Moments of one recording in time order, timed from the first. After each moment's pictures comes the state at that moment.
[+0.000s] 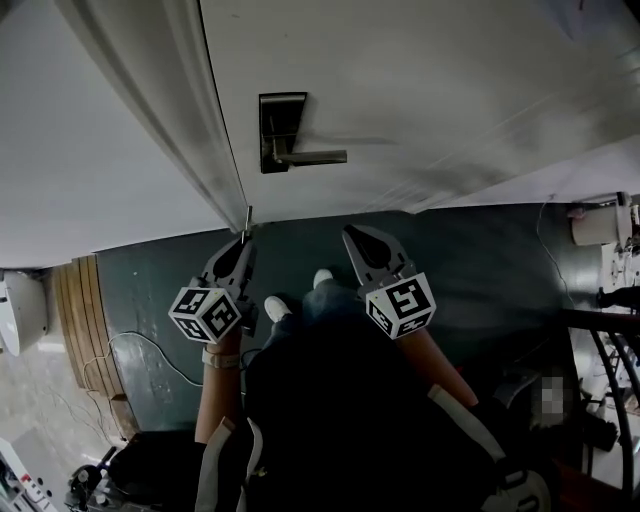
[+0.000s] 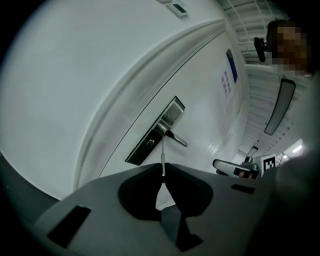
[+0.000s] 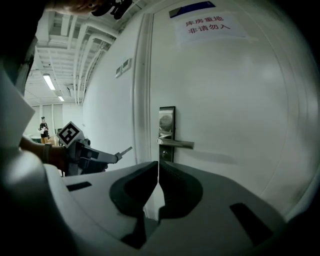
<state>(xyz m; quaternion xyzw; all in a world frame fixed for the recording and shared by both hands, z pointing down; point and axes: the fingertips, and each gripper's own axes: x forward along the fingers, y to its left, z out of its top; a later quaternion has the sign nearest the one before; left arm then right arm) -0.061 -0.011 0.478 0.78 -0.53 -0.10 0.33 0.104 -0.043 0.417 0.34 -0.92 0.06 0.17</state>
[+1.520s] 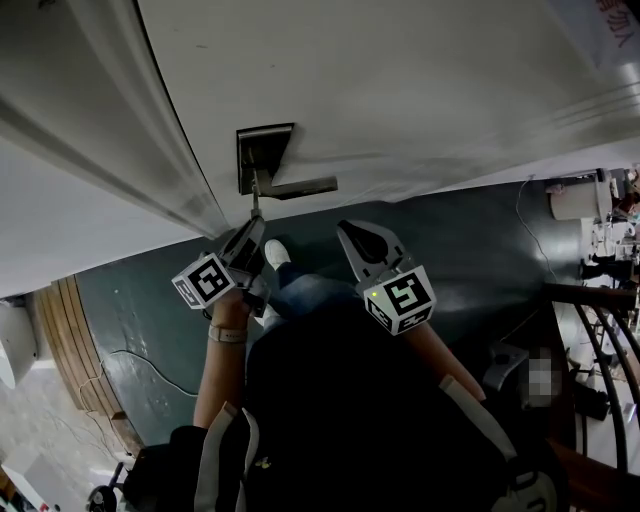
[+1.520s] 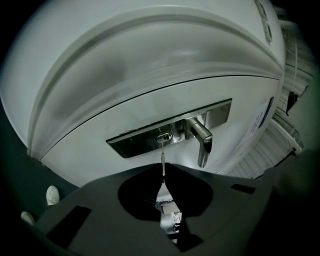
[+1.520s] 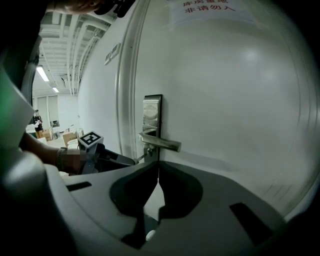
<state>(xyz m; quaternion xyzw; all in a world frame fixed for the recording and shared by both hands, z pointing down) -0.032 -0.132 0.529 0.71 -0.39 -0.26 0.52 0.100 -0.113 0.432 0.36 -0.91 0.06 0.22</state>
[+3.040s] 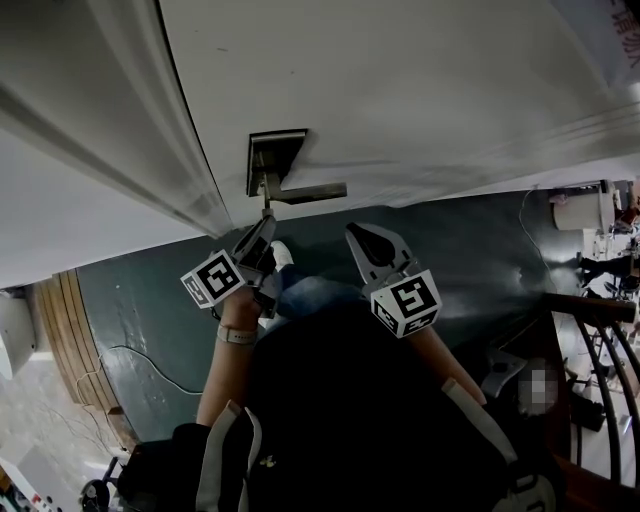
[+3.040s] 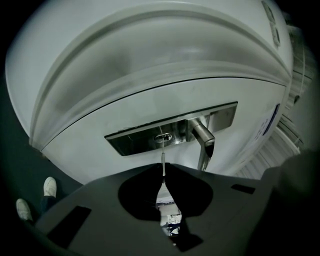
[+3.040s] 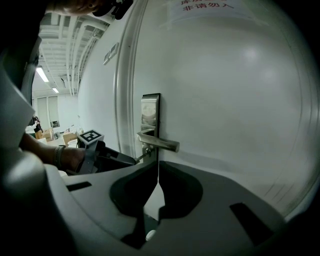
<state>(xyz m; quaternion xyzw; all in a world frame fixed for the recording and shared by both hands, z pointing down) -0.026 -0.140 0.525 0.68 -0.40 -0.27 0.55 0.101 -0.121 0.434 0.35 -0.91 0.07 0.22</state>
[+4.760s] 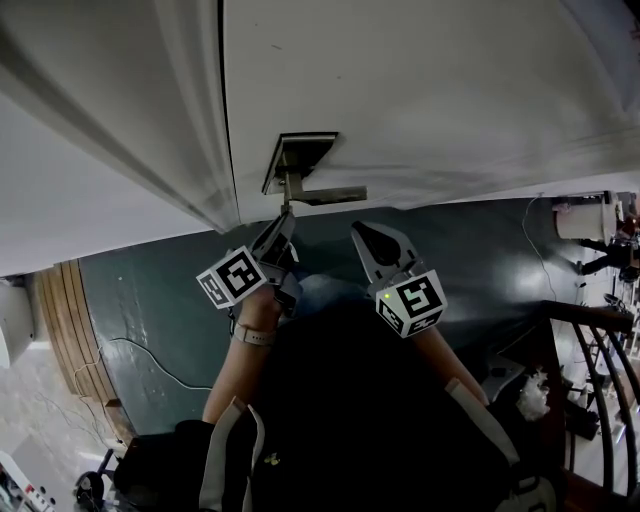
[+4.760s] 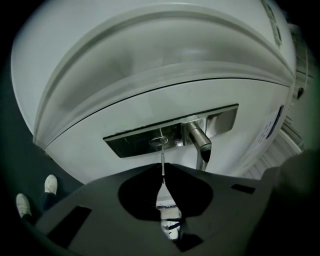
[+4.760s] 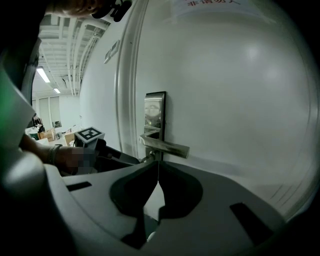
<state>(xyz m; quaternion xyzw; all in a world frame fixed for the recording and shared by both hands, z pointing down) -0.028 -0.142 0.513 0.66 -0.42 -0.27 0.56 0.075 -0.124 0.433 0.34 -0.91 0.07 0.22</state>
